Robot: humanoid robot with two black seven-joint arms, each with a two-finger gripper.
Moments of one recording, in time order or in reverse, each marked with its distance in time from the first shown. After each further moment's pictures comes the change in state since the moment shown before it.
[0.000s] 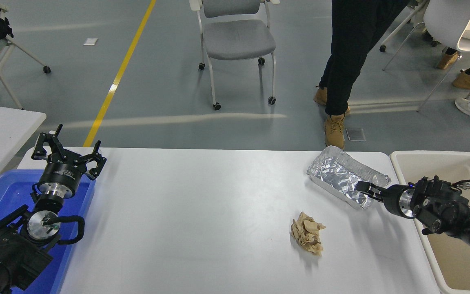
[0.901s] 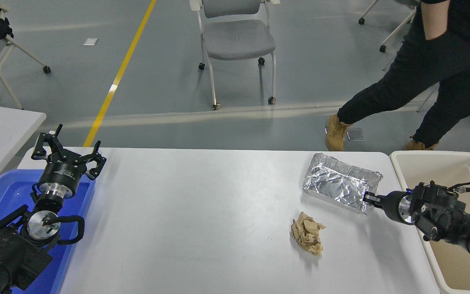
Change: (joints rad) left arm 0.000 0.000 0.000 0.000 0.000 0.000 0.000; right arm -0.023 0.012 -0.007 -0.026 -0.057 0.005 0.005
